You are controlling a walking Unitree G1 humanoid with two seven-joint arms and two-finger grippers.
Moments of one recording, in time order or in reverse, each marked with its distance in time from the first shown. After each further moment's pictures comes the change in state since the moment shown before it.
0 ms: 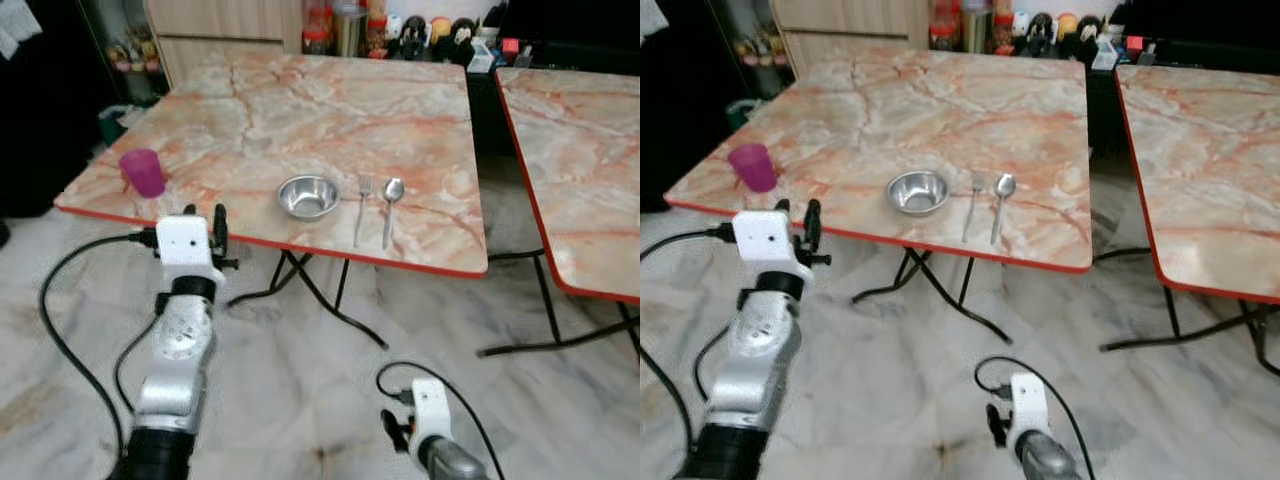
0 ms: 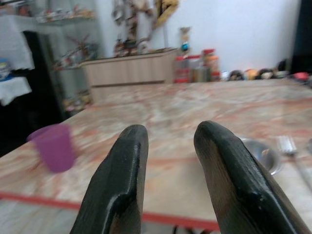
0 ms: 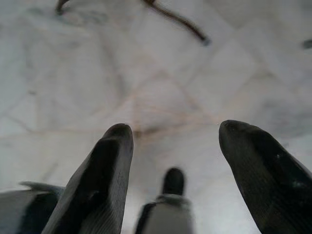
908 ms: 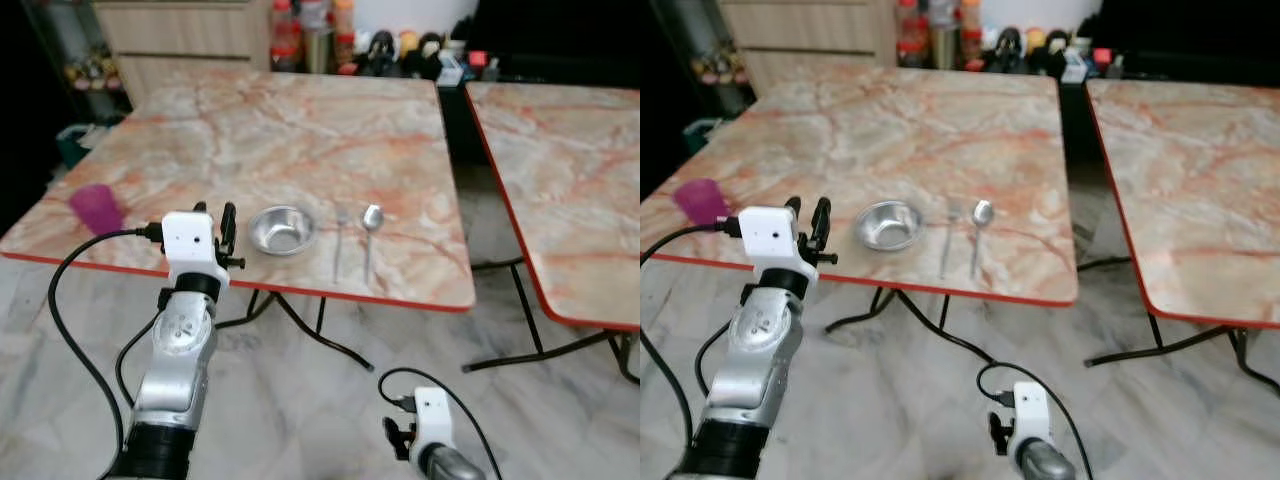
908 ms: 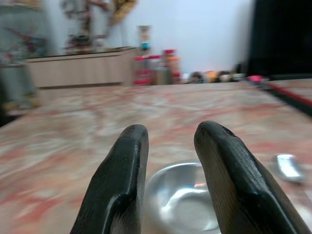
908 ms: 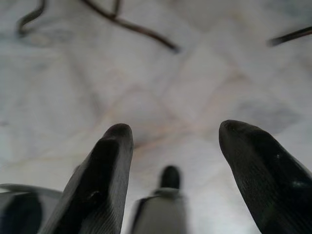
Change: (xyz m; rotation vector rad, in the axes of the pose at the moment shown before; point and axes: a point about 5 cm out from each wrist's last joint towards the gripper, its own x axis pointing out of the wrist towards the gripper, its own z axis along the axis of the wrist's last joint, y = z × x) left arm 0.002 -0.008 0.000 -0.050 0.019 -0.090; right arm -0.003 -0.007 -0.009 0.032 0.027 -0.047
